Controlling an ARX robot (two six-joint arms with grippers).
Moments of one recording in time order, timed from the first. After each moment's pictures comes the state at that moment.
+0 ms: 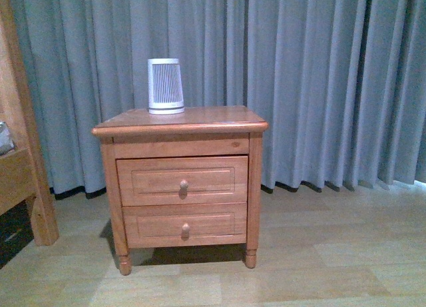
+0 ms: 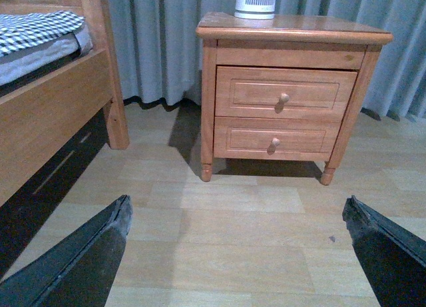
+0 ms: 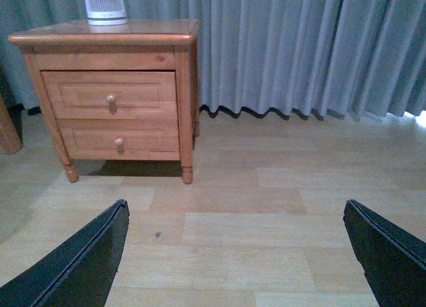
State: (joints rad) left arm 0.00 0.00 0.01 0.00 0.00 -0.01; right arm 0.00 0.00 0.01 0.00 0.00 0.00
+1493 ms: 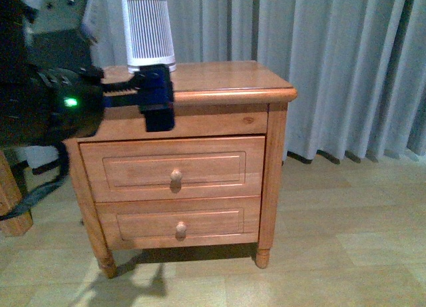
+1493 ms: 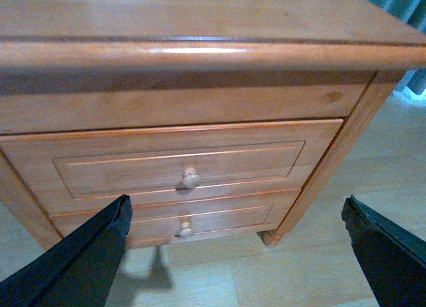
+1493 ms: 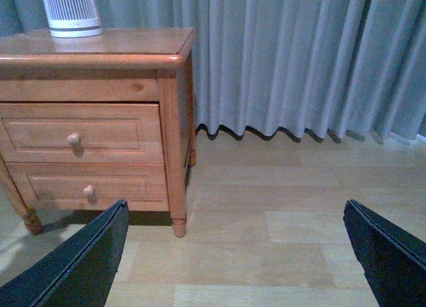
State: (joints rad) left arm -0.35 1.80 0.98 0.59 -0.11 -0.13; right arm 0.00 0.00 0.01 0.00 0.00 0.00
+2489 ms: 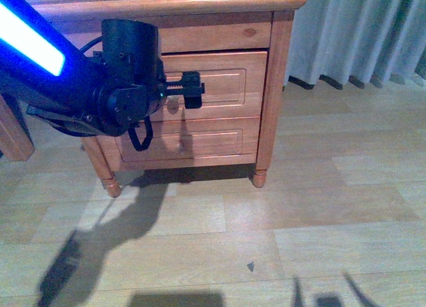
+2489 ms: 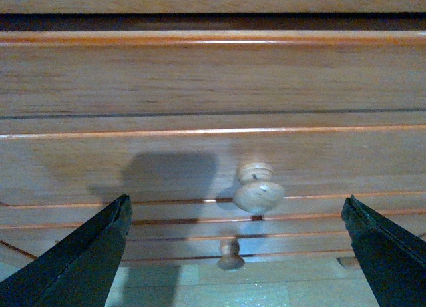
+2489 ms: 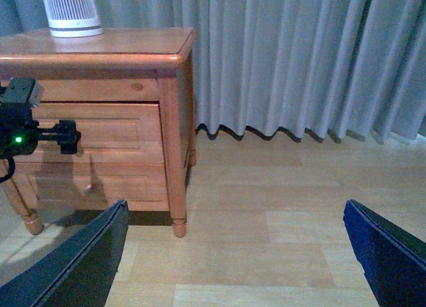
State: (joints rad) left arm -0.29 2.51 1.61 0.55 -0.20 -0.11; right arm 0.00 0.00 0.01 0.00 0.00 0.00
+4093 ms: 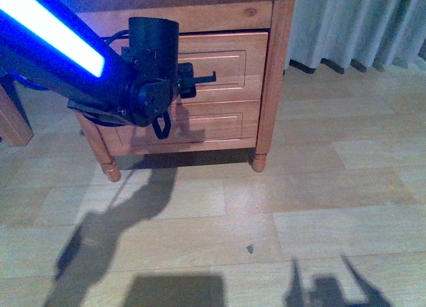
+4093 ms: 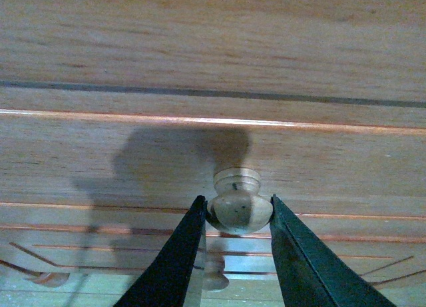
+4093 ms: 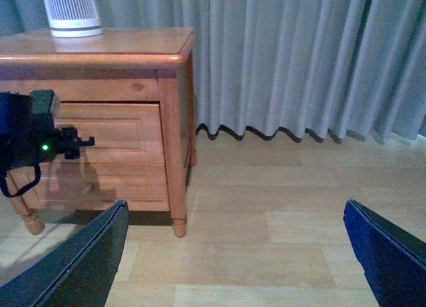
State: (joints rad) left arm -0.33 2.65 1.77 0.52 -0.28 -0.17; right arm 0.00 0.00 0.01 0.00 0.00 0.00
